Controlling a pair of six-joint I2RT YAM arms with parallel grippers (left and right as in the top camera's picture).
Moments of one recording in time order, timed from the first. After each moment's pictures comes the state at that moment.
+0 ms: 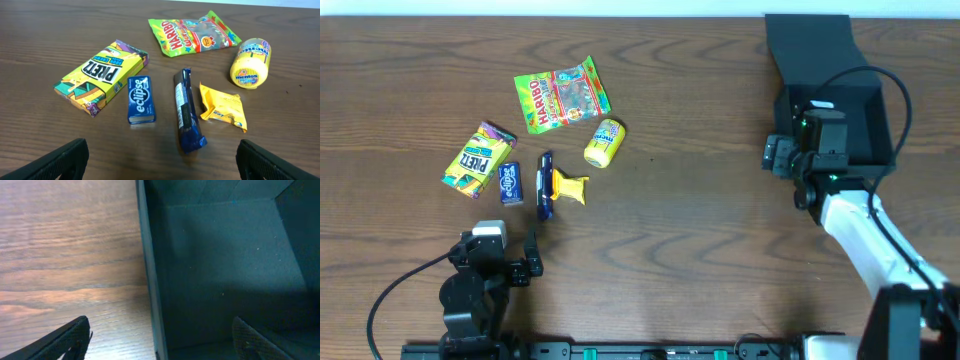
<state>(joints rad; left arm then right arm) 0.08 0.01 0.15 -0.55 0.08 -0.01 0.03 1.52 0.82 -0.16 0.17 0.12</state>
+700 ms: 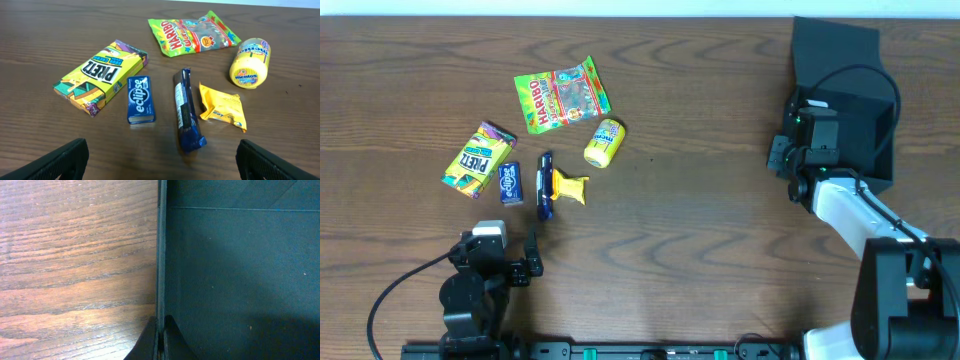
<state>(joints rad) 0.08 0.01 0.15 -0.55 0.08 -0.01 0.02 1.66 0.83 -0.01 0.14 0.16</state>
